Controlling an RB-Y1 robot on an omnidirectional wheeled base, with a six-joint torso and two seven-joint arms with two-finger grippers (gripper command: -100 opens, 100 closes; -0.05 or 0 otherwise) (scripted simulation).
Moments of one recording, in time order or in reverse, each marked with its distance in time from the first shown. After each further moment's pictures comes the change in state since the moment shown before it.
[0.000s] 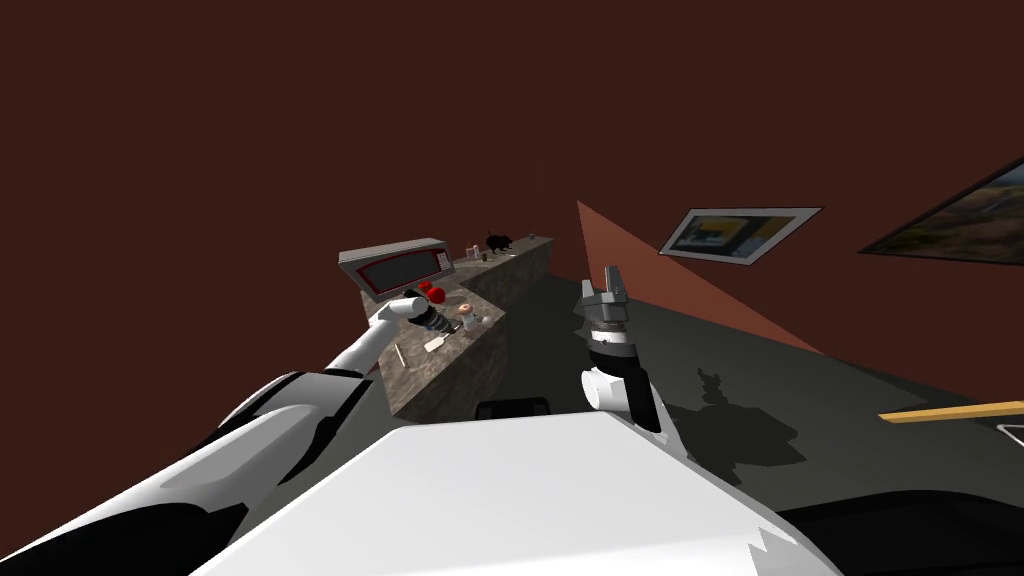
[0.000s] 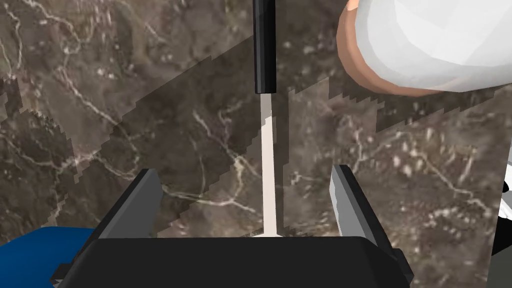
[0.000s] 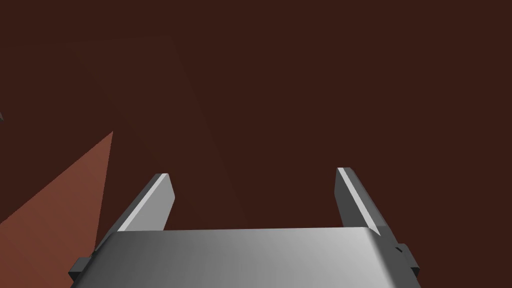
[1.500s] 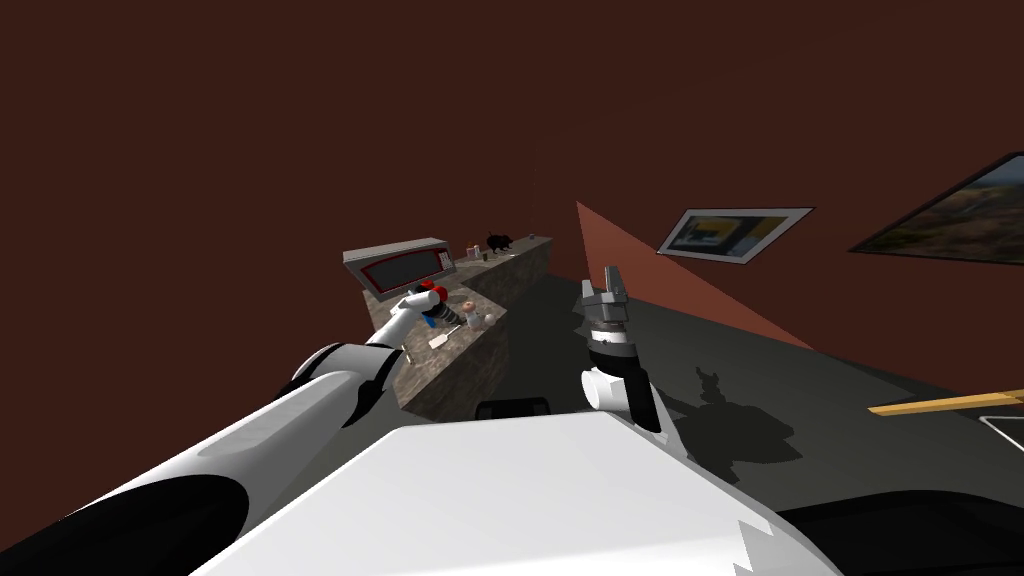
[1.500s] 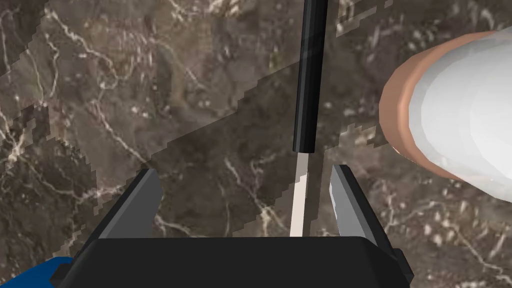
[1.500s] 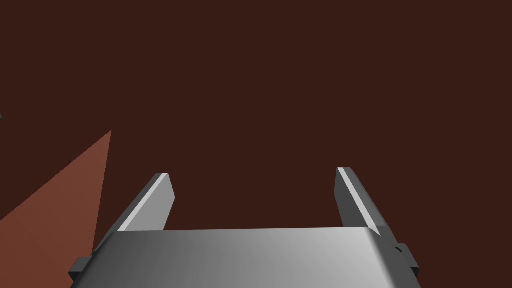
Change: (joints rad) left arm -0.227 -0.159 0.090 0.404 -0.143 -0.132 -0.074; right arm 0.000 0.000 0.000 0.000 0.000 0.000 0.000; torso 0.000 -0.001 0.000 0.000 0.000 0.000
